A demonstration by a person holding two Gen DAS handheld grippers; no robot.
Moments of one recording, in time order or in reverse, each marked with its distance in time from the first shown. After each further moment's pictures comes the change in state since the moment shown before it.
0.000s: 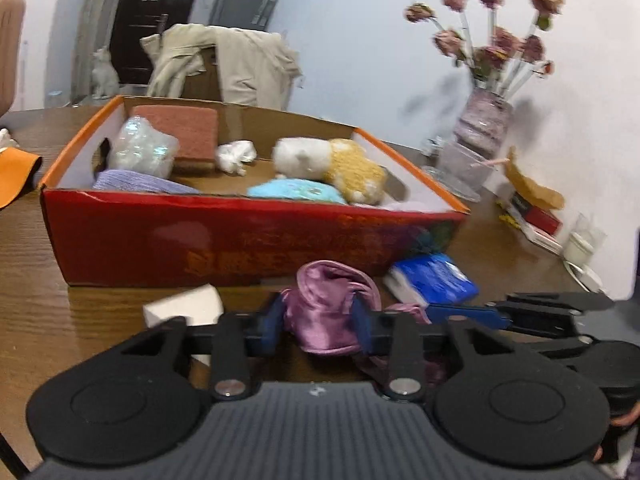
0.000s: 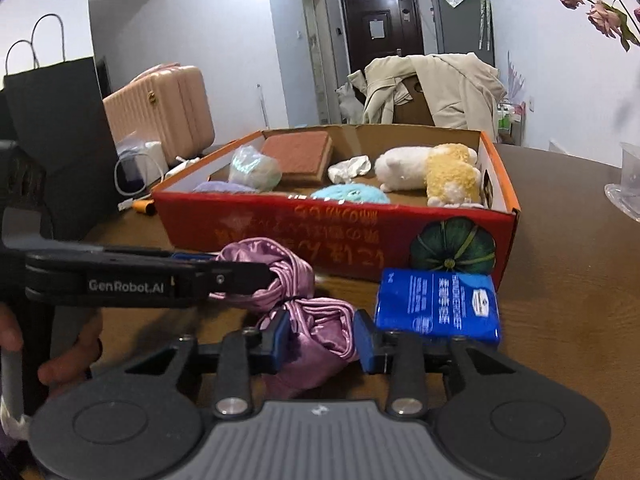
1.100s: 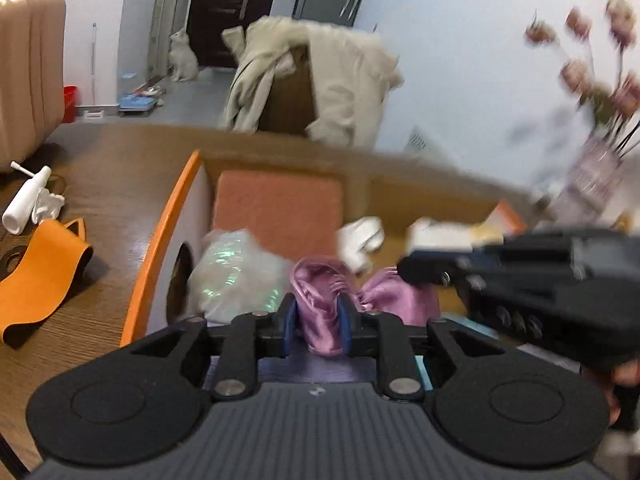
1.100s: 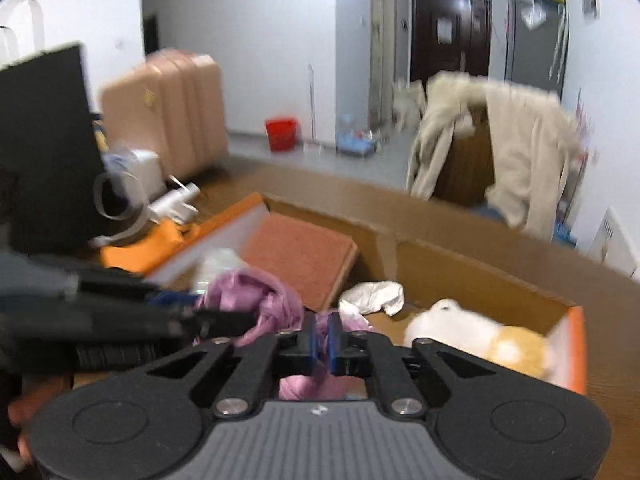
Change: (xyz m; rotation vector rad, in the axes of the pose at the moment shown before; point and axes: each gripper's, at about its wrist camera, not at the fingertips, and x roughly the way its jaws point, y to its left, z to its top) left arm 0.074 0.081 0.114 -0.105 0.057 0.263; right arm 0.158 -0.001 0.181 -0.198 0.123 0.047
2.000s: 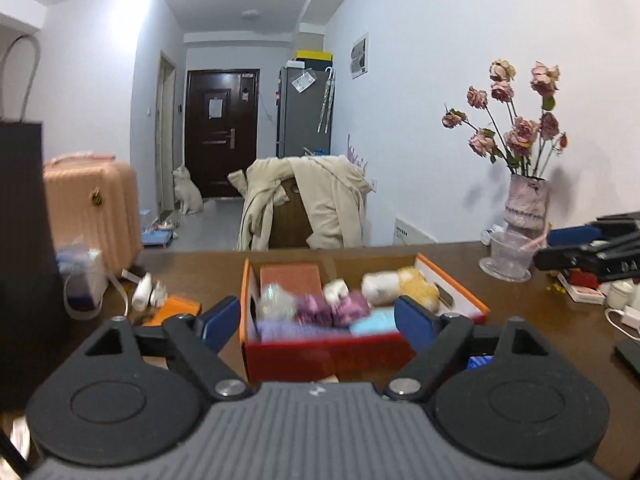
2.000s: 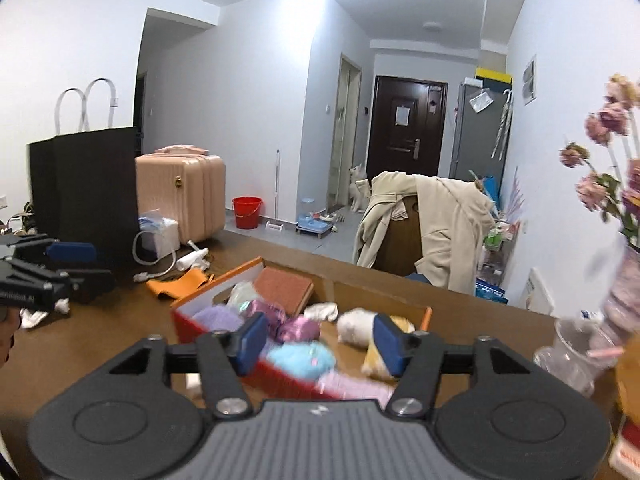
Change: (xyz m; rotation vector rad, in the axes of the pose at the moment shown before) left arm -0.263 -0.043 -0.113 0.172 -0.385 0.046; right arm -0.292 0.039 -0.128 -0.034 -0.336 -0.145
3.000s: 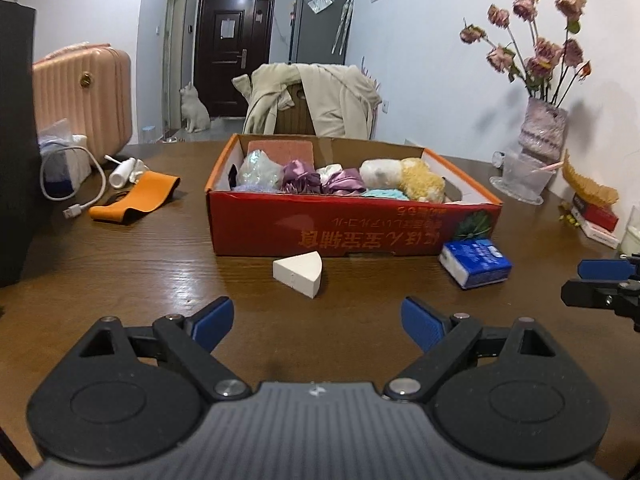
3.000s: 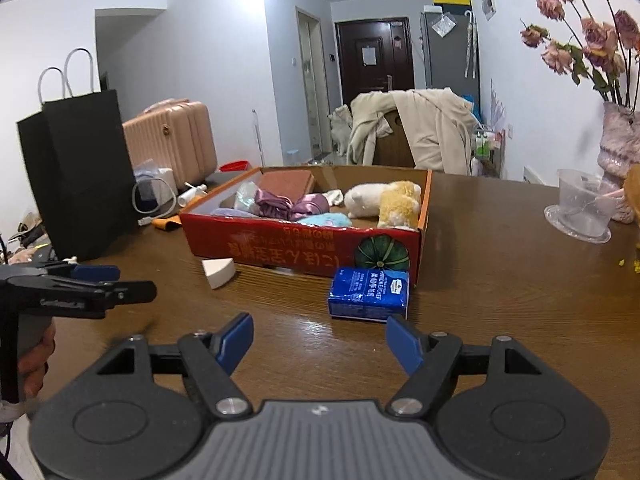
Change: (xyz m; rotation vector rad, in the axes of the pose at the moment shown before) left arm 0.060 -0.016 -0.076 -0.062 0.237 0.020; right arm 0.021 0.012 -0.103 0.219 0.156 0.001
